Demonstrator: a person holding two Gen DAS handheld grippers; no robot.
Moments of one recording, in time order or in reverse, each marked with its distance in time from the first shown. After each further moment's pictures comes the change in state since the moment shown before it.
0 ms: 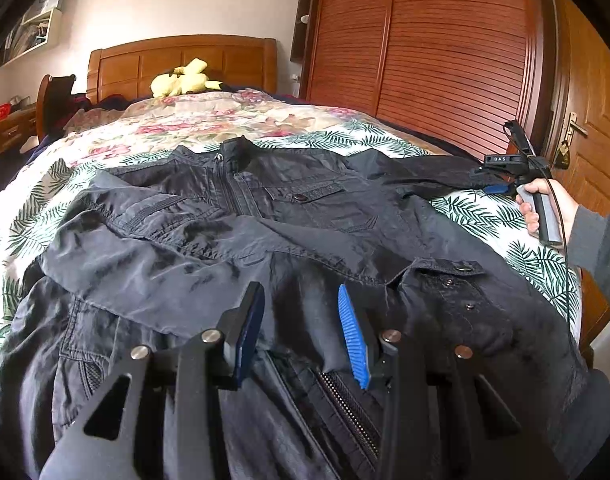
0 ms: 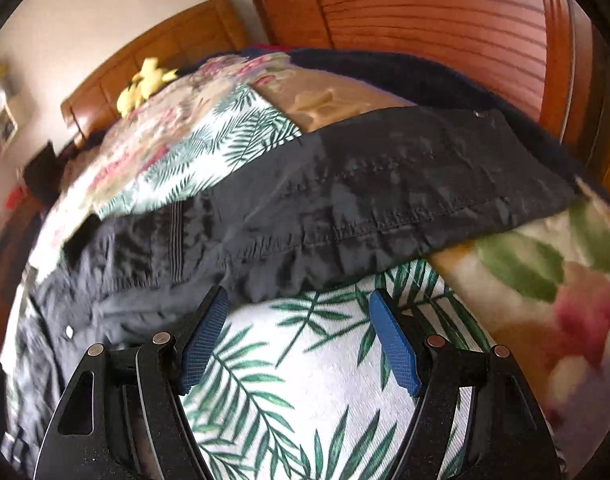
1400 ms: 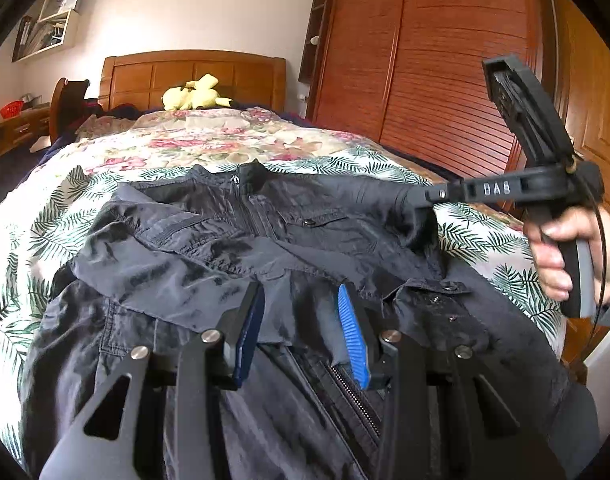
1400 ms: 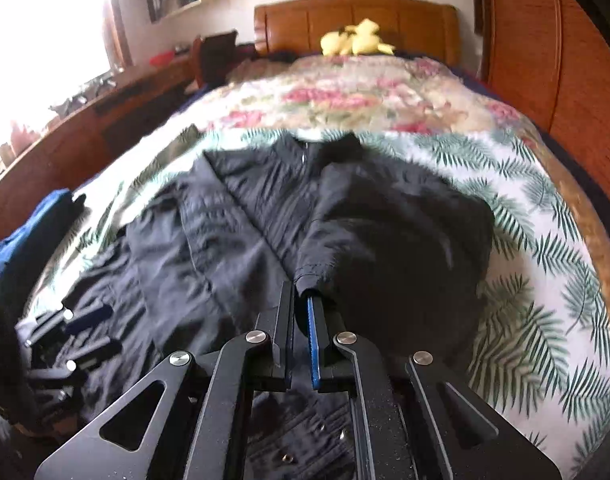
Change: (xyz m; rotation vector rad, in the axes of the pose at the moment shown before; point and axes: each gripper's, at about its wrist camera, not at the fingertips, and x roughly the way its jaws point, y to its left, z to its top) left arm -0.047 0.013 0.006 -0.044 -0.074 -0.006; right arm -0.080 0.294 -0.134 -0.610 0.066 0.274
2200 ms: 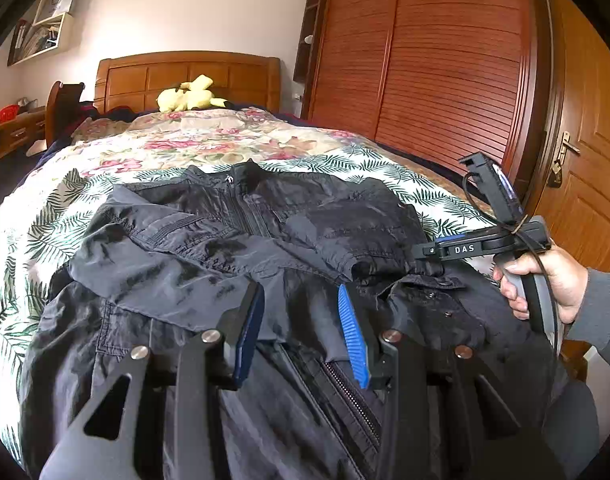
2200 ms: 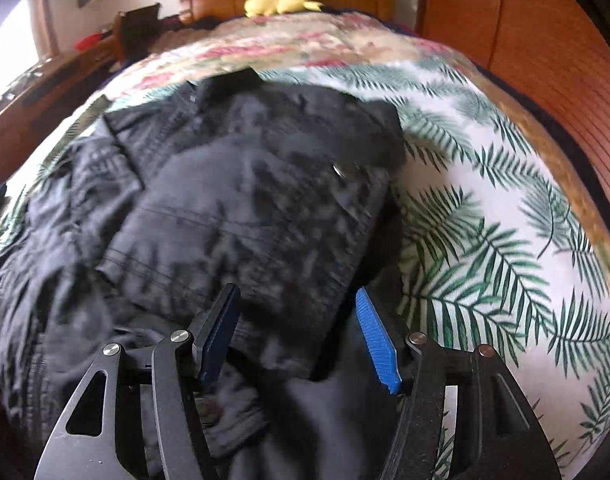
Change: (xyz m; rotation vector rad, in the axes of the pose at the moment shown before) left arm 0.002 -0.007 0.000 0.019 0.007 -0.004; right arm 0.043 -0.082 -0.060 0.132 0.119 -0.202
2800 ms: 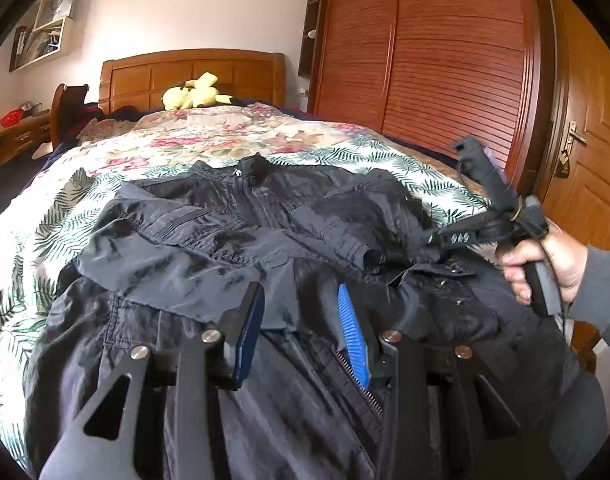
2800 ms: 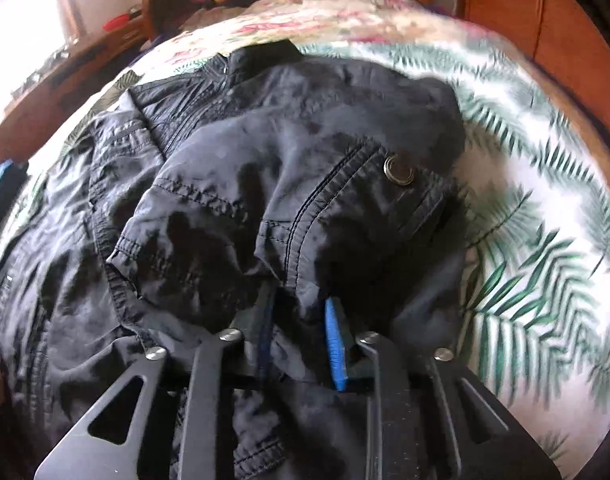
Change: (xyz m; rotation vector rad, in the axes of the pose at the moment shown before) left arm 0.000 0.001 -0.009 0.018 0.020 0.040; right arm 0.025 0.016 0.010 -0.093 0.052 0.112
